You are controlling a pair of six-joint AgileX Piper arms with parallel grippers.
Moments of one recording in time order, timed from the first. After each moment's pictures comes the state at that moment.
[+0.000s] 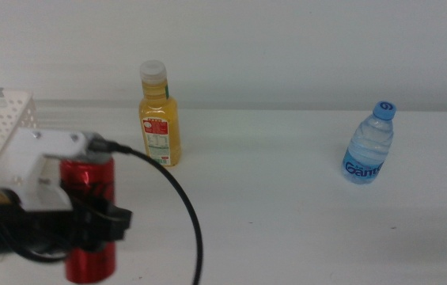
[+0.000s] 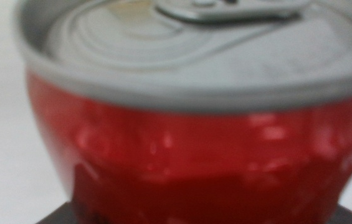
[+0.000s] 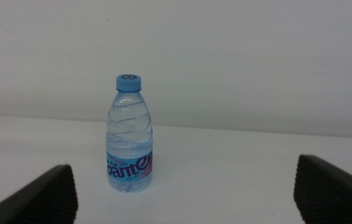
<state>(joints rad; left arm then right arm) -0.27 1.04 -0.56 -0.52 0.50 0.30 0.01 0.00 -0.01 -0.03 0.15 -0.07</state>
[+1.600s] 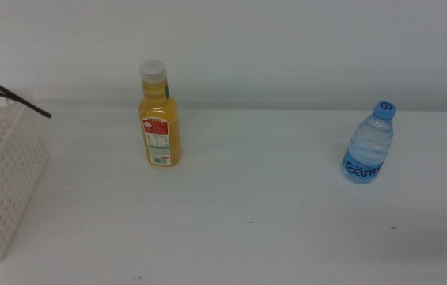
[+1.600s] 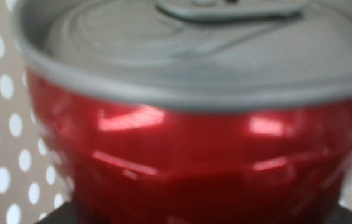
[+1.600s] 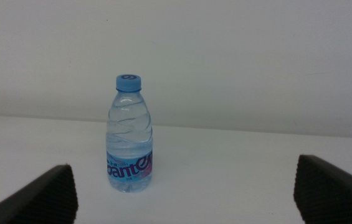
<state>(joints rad) 0.48 1.93 -1.48 -0.10 1.13 0.57 0.01 0.00 -0.01 -0.03 0.15 -0.07</state>
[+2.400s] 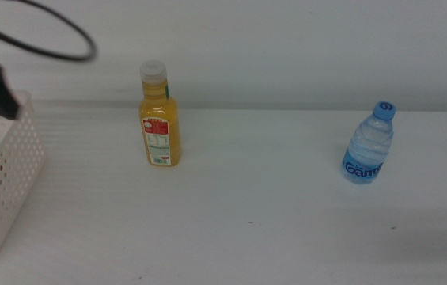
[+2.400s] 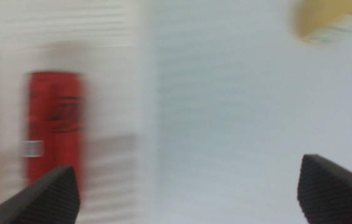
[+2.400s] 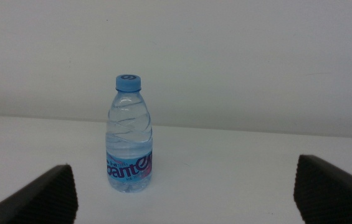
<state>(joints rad) 0.28 1.53 -1.42 -0.26 1.21 0.41 0.01 0.00 -0.01 -0.03 0.15 -0.07</state>
